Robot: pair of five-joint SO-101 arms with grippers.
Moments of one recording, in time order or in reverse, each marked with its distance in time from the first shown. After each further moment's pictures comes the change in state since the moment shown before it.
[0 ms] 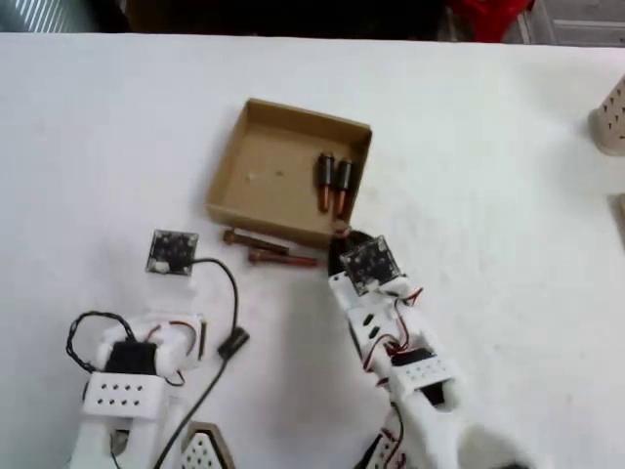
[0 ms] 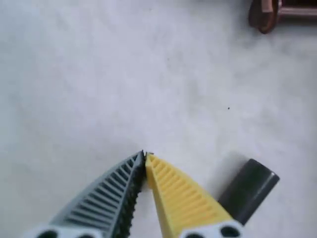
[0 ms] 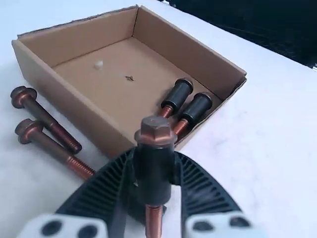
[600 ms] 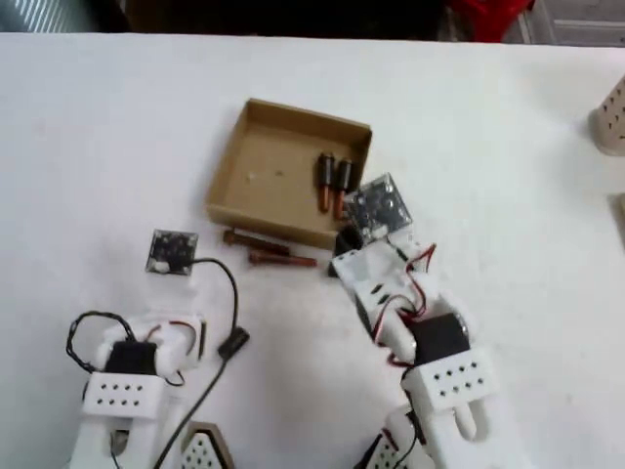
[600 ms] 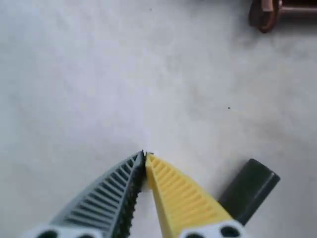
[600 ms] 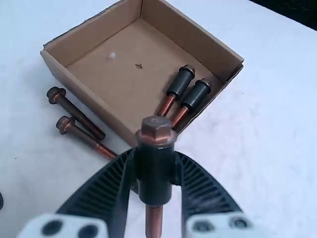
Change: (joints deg) left arm -0.1 0.0 0.0 0.0 -0.1; right arm -0.4 -23.5 -33.9 70.4 -3.0
